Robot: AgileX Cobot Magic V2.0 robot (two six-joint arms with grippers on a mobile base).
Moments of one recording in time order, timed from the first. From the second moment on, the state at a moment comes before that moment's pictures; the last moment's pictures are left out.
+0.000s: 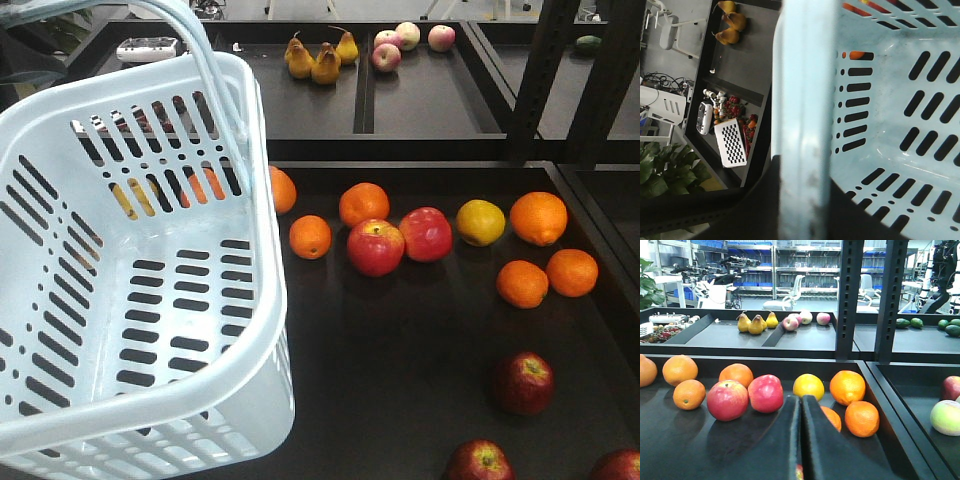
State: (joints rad) left arm -0.72 1.26 -1.74 0.37 1.30 0.71; right arm 0.00 -0.01 0.03 -0.07 0.07 0.01
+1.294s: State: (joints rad) left arm -0.72 1.26 -1.74 0.37 1.30 0.71; right arm 0.00 -0.01 0.03 -0.07 0.07 0.01
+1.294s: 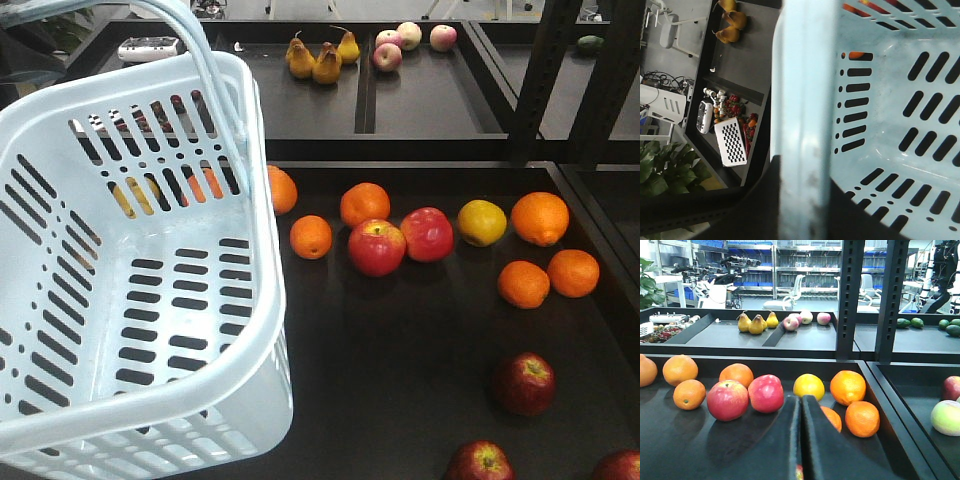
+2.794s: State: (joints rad) left arm -0.72 1.87 -1.36 0.46 0.50 0.53; right arm 0.00 -0.01 0.03 -0.07 0.07 0.01
